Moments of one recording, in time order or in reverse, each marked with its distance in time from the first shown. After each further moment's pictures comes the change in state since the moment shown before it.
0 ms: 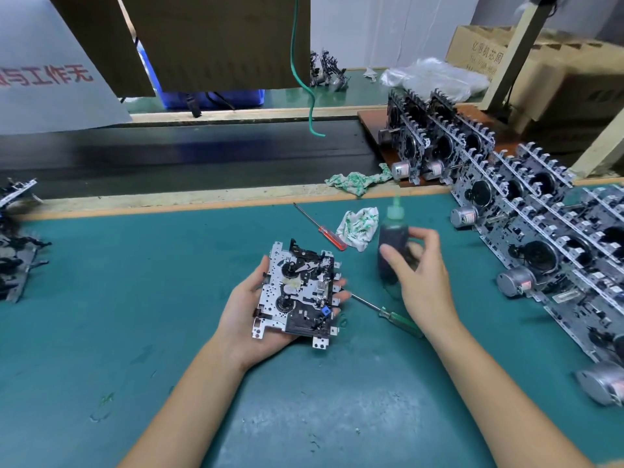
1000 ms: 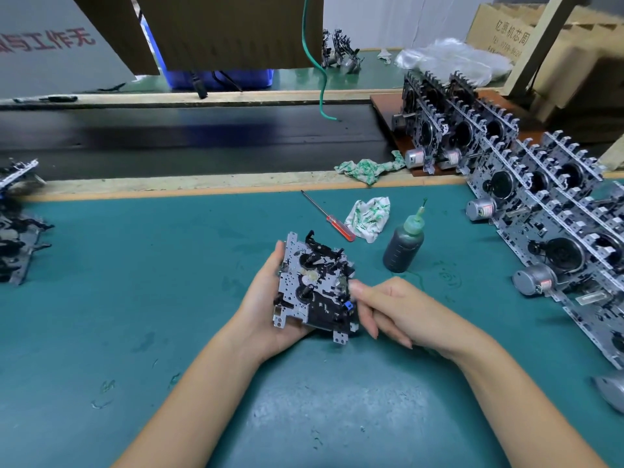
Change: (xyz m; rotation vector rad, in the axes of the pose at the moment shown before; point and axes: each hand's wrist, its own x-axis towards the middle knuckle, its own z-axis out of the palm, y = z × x) left_hand 0.006 -0.005 0.019 0.132 0.354 -0.016; right_hand -0.019 -0.019 -0.001 -0.110 -0.859 0.170
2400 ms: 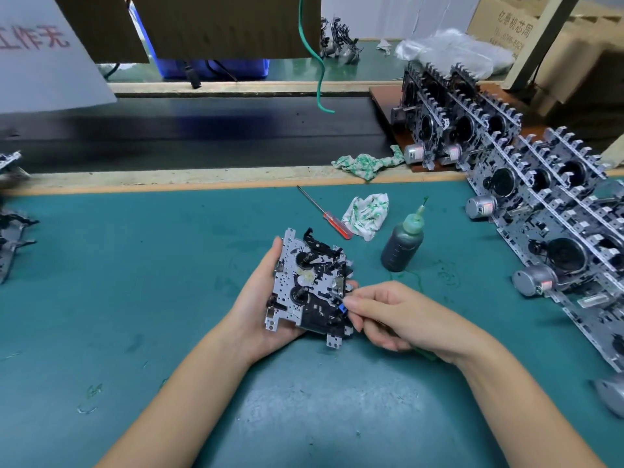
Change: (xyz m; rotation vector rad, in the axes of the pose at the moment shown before) left_hand 0.011 0.000 -0.010 0.048 -0.091 -0.023; right_hand -0.004 -0.005 -0.002 0.076 -0.124 0.116
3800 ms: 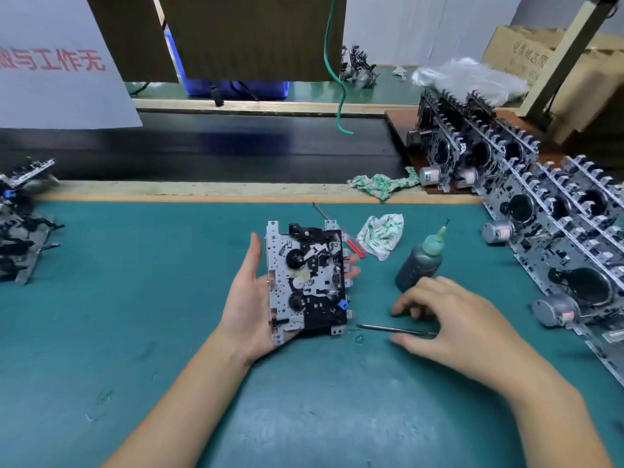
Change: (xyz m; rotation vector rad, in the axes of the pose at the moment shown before) left_hand -0.001 0.013 -0.016 -0.064 -0.458 0.217; right_hand -0.017 0.011 -0.031 -0.995 0.428 -0.167
